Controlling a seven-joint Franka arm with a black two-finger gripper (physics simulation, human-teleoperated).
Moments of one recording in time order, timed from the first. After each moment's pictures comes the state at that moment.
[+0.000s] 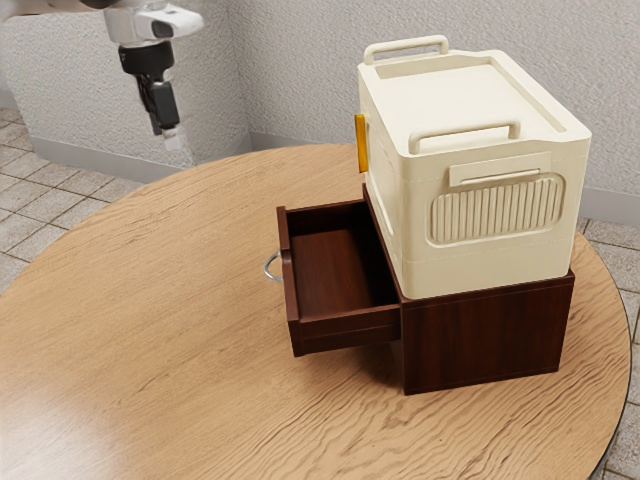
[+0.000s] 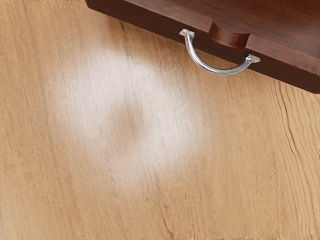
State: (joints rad) arm 0.25 0.29 -0.18 -1.13 0.00 1.30 0.69
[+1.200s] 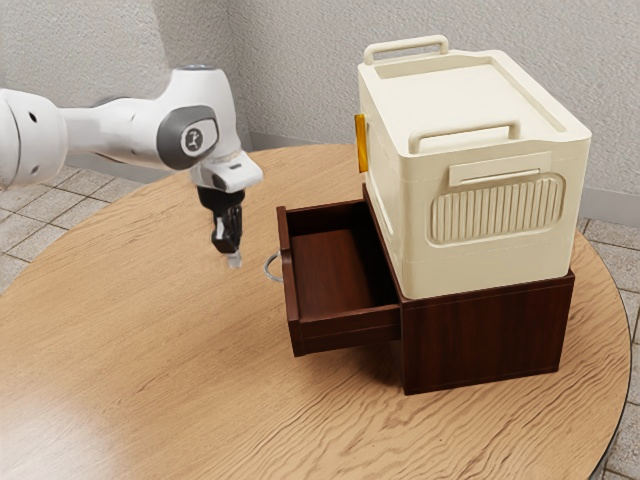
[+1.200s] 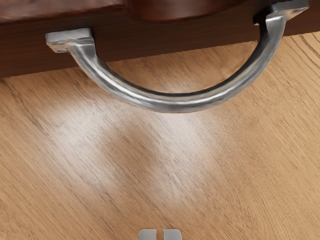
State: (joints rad) arm 0.25 0.29 -0.28 -1.72 0.02 1.89 1.09
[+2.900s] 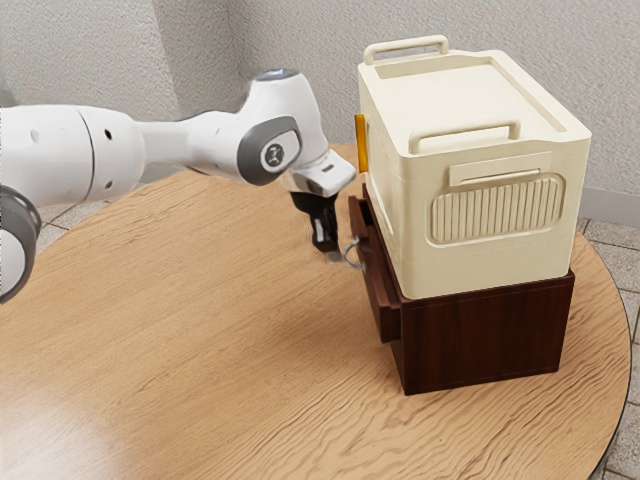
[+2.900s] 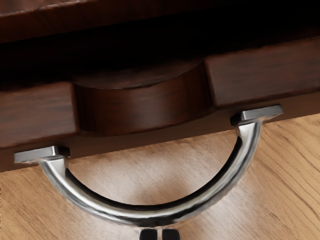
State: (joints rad) arm 0.07 0.50 -0.33 -1.50 0.02 2.08 0.90
